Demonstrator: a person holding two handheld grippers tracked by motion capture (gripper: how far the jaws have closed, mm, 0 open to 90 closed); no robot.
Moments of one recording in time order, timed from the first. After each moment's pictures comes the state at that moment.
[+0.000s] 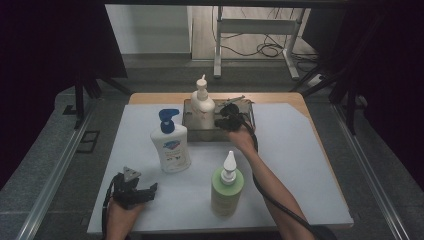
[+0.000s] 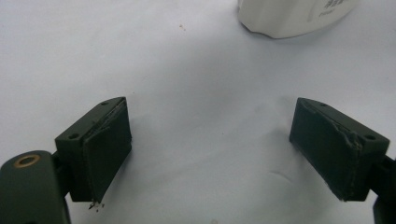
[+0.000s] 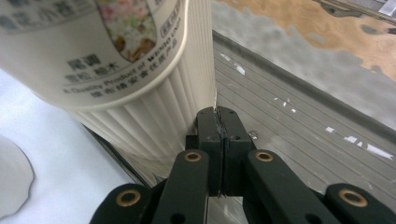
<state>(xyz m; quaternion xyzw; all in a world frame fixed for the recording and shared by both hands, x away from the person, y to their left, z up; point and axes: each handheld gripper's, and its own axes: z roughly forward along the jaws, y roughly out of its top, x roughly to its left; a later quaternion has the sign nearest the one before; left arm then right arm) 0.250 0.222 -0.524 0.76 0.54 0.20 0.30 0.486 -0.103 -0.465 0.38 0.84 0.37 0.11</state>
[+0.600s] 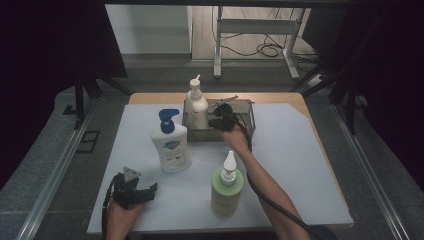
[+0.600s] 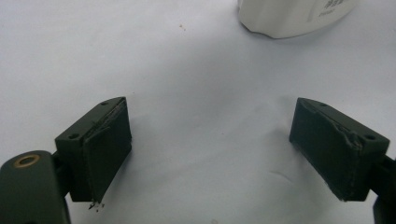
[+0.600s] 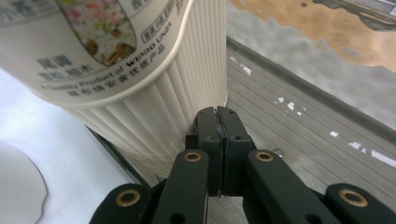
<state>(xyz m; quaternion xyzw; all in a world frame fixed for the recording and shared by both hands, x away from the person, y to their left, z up) 0.250 0.222 -0.524 0.76 0.54 0.20 0.30 0.487 -0.083 -0.466 0.37 0.84 0.37 0.11</state>
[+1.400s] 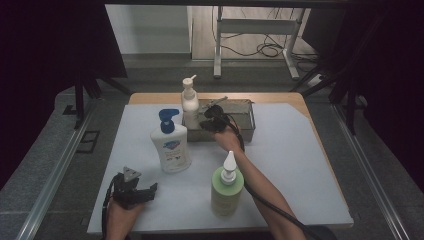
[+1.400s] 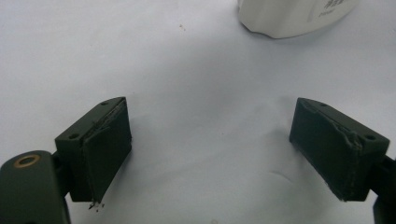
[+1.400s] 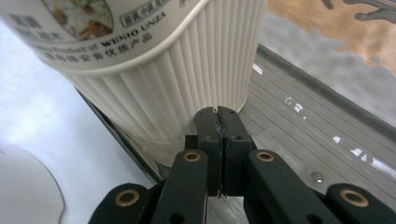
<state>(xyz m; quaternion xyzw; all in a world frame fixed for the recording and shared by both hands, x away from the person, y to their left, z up) 0.250 0.222 -0.524 0.76 0.54 0.20 0.30 0.484 -0.056 -0.469 0.35 0.86 0.36 0.10</state>
